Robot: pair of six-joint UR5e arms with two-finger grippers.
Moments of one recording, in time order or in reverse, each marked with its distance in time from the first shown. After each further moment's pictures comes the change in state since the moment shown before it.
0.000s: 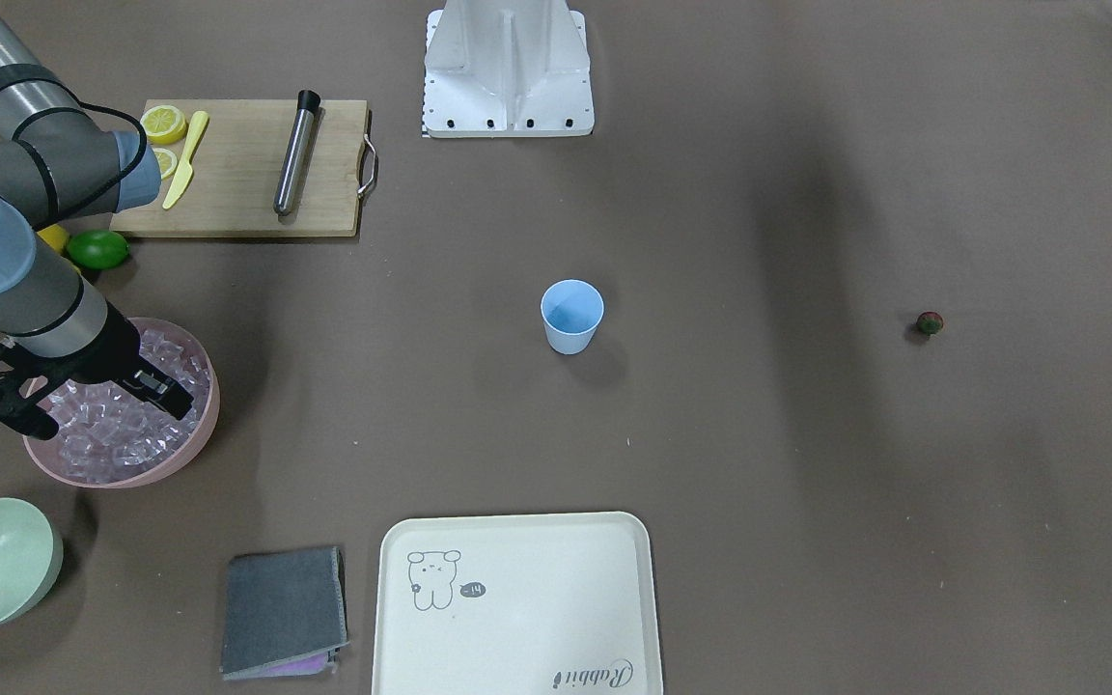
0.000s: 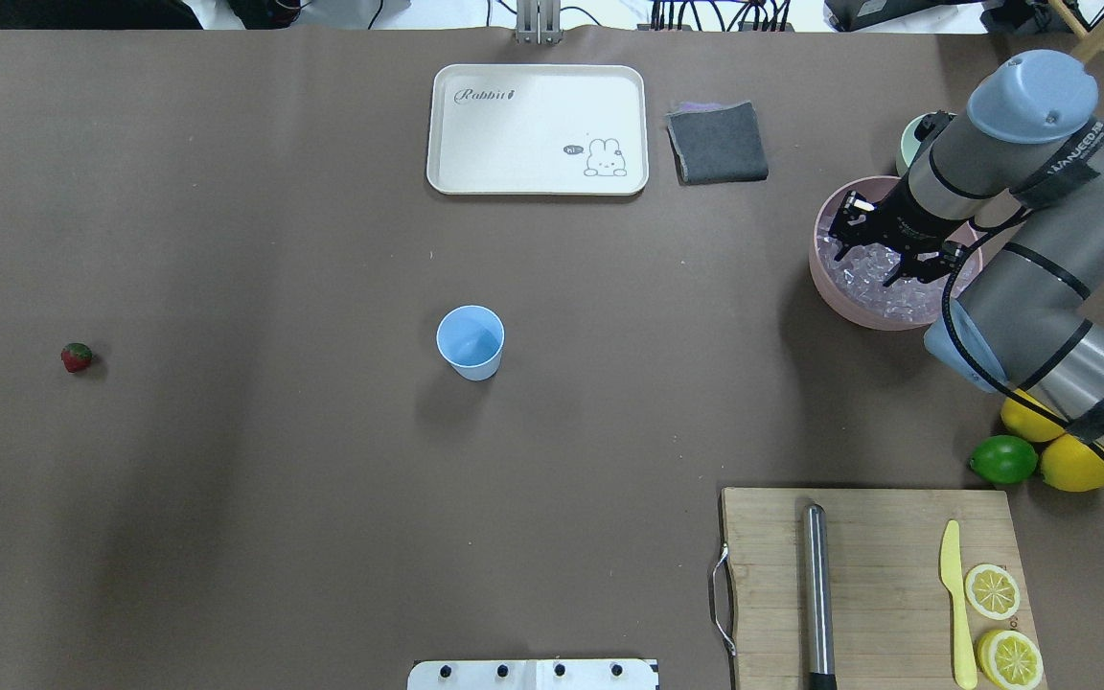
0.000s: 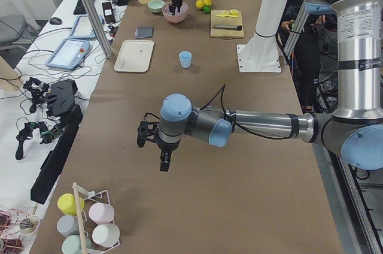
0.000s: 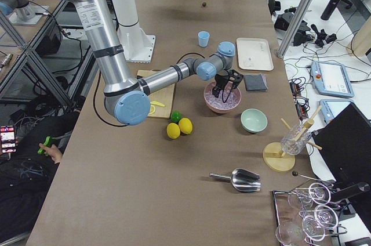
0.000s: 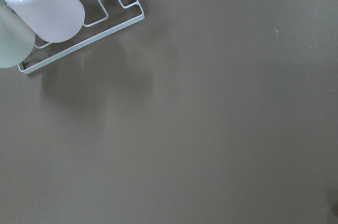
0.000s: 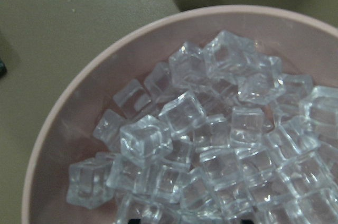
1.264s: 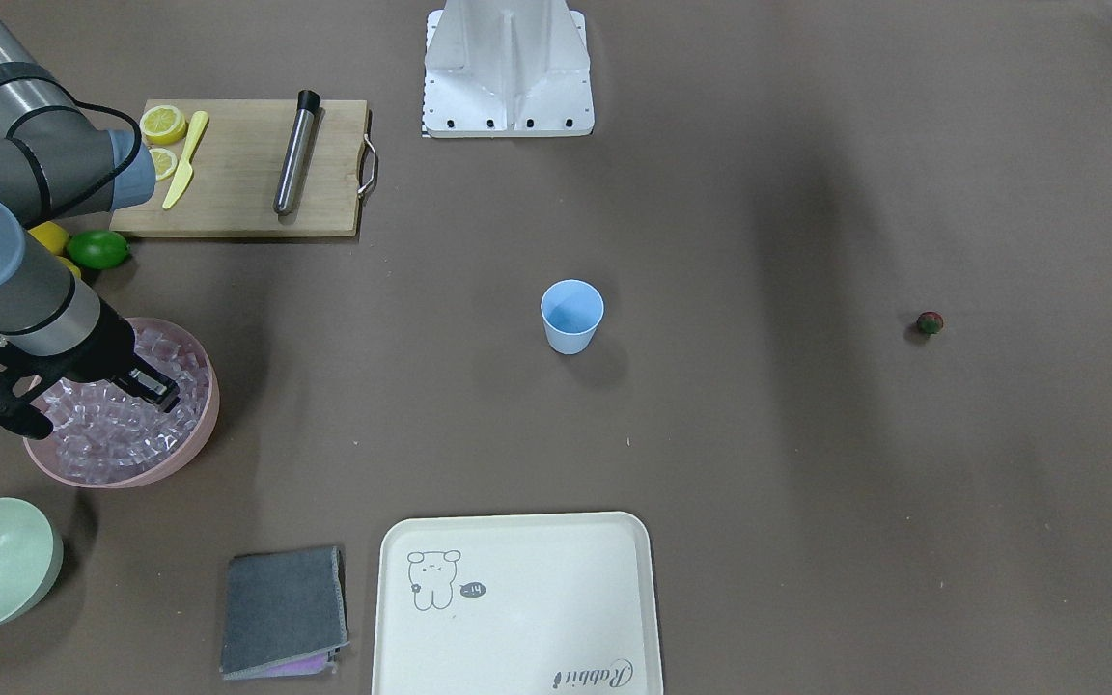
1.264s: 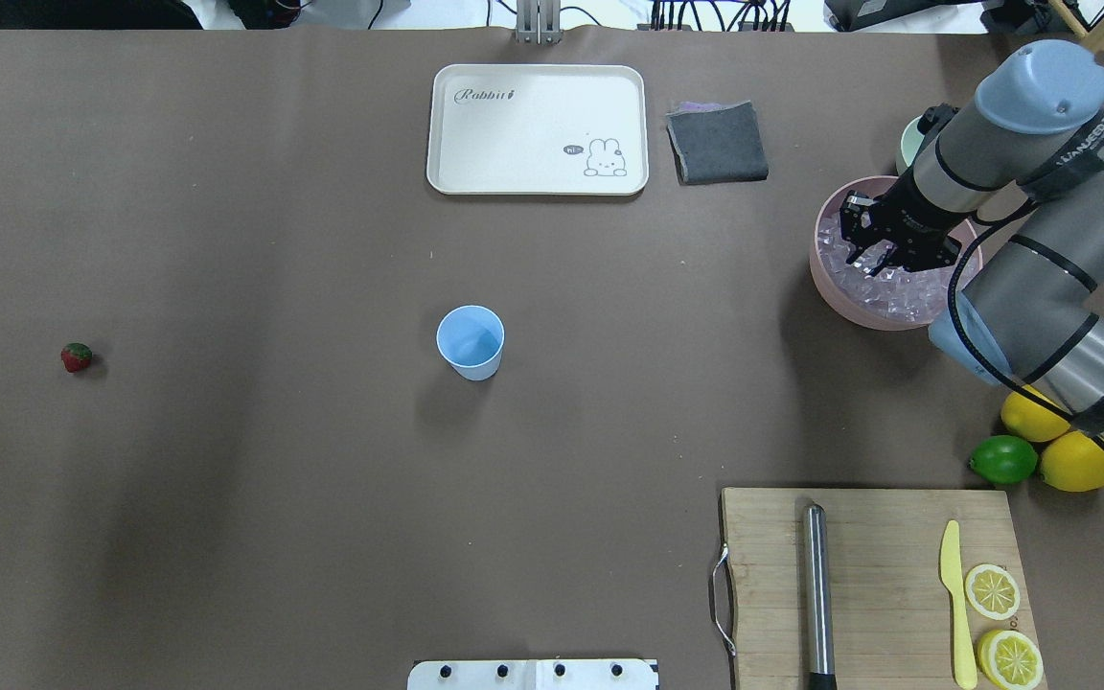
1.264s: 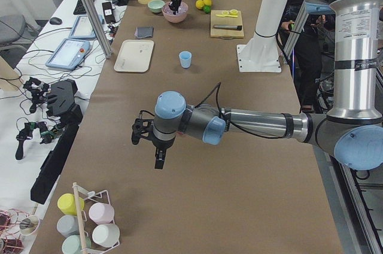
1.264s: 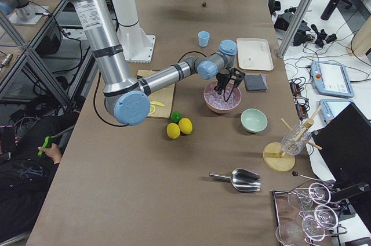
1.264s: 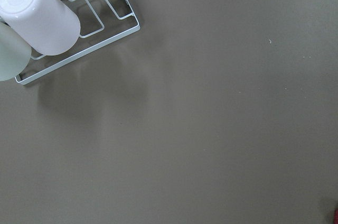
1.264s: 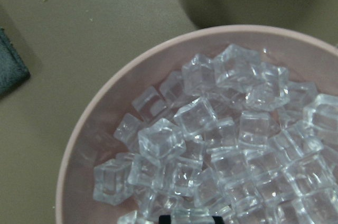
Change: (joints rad) left arm -0.002 -0.049 0.031 0.008 -0.001 -0.003; right arm 0.043 0.009 0.017 -0.001 0.043 -0.039
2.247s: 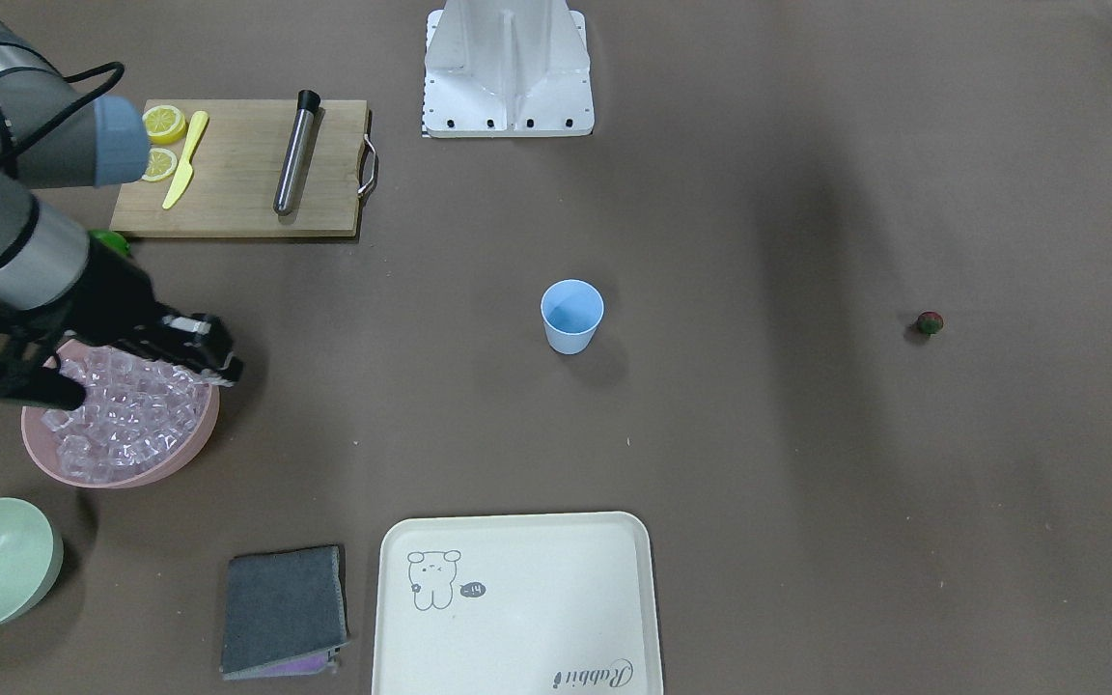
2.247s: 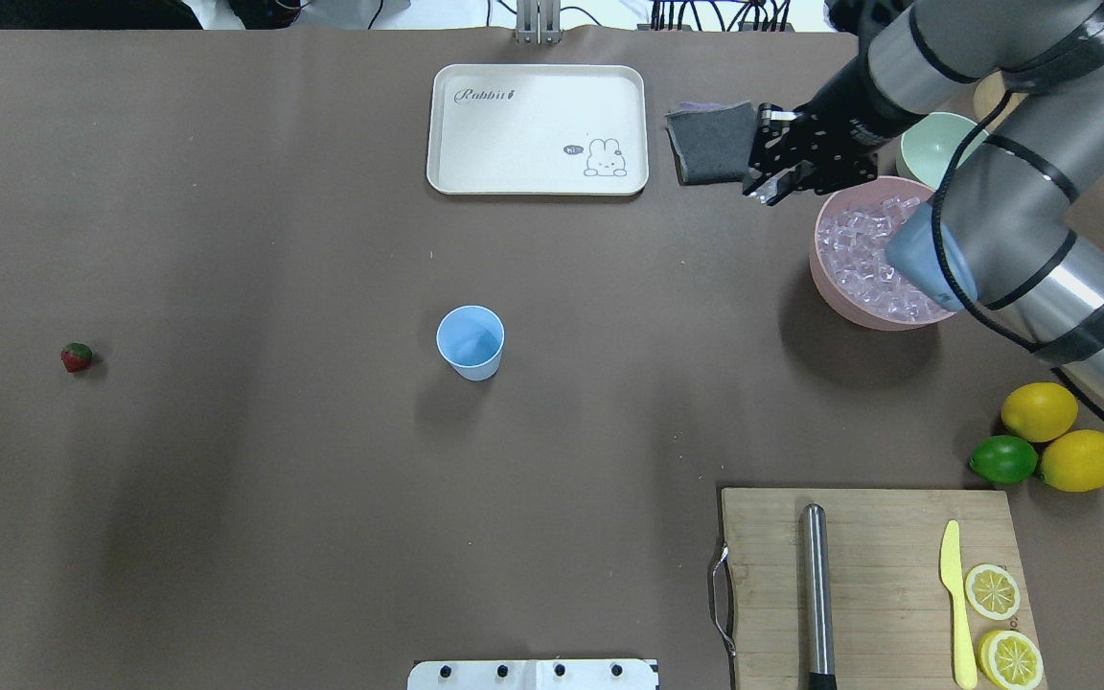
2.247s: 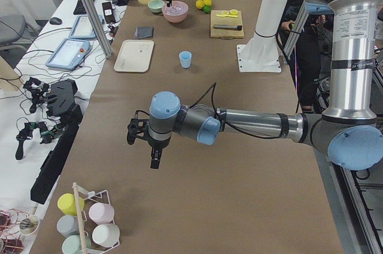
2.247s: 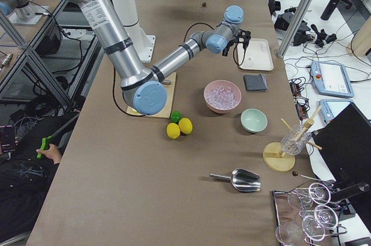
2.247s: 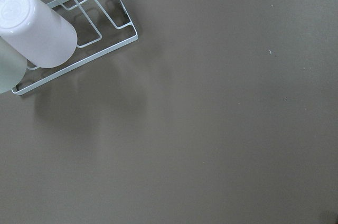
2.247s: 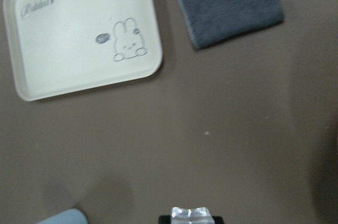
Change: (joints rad) left arm 0.000 -0.023 0.023 -0.001 -0.006 -0.002; right arm -0.018 0.200 0.068 0.092 0.203 -0.139
